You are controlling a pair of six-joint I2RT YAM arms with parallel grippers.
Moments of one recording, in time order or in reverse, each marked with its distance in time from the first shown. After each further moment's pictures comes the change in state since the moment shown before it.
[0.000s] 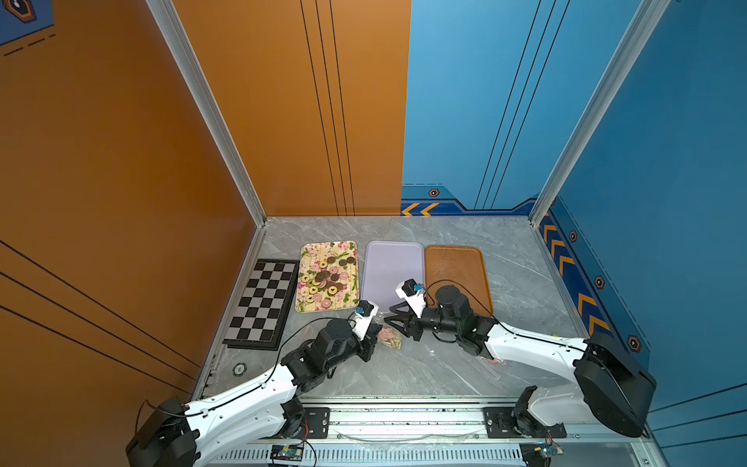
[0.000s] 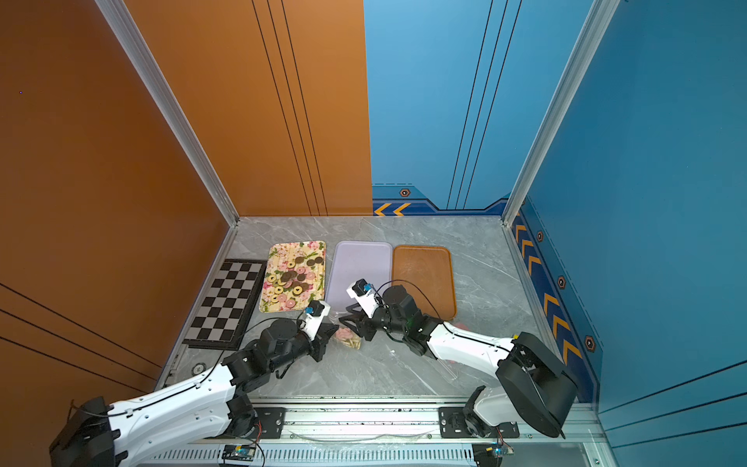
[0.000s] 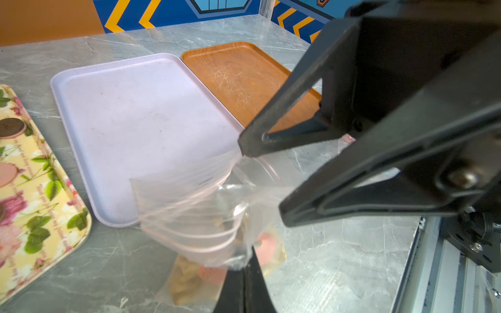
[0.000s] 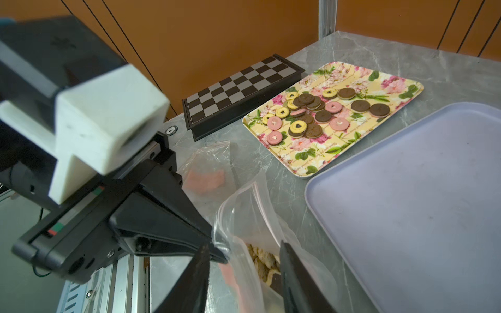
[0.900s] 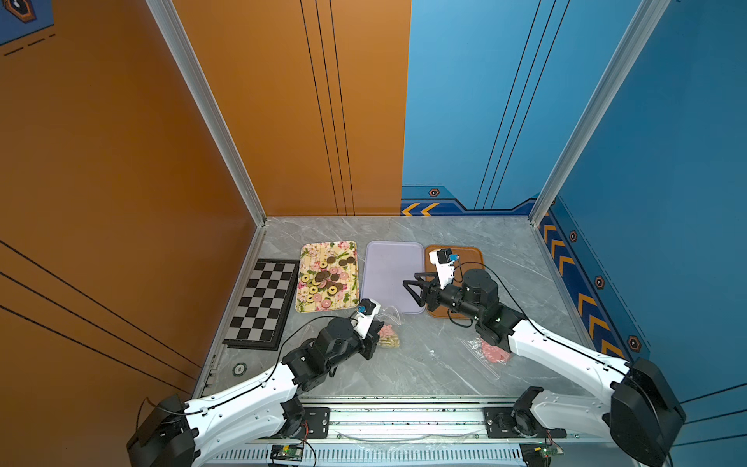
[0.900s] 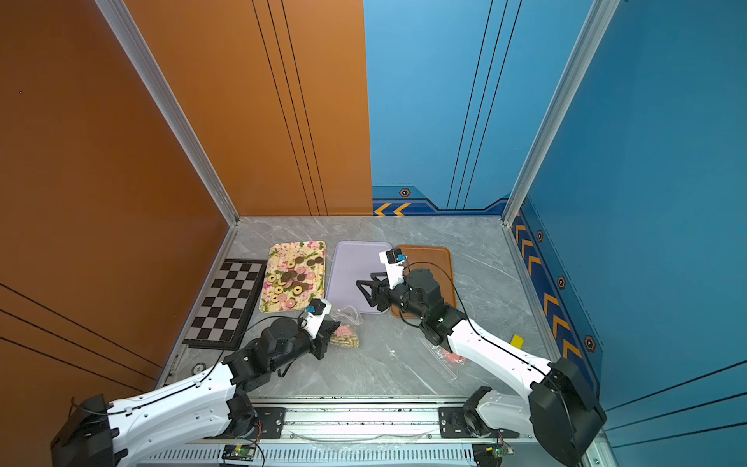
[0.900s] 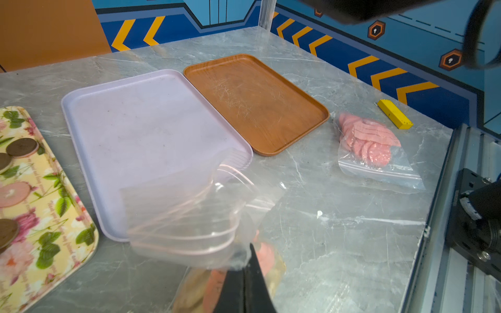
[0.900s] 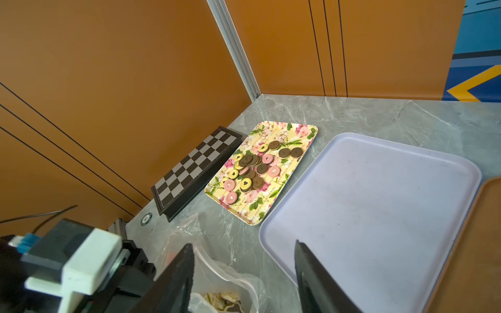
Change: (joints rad) left arm -0.015 0.021 0.037 0.003 -0.030 0.014; right arm -0.159 -0.140 0.032 -0.004 0.144 0.249
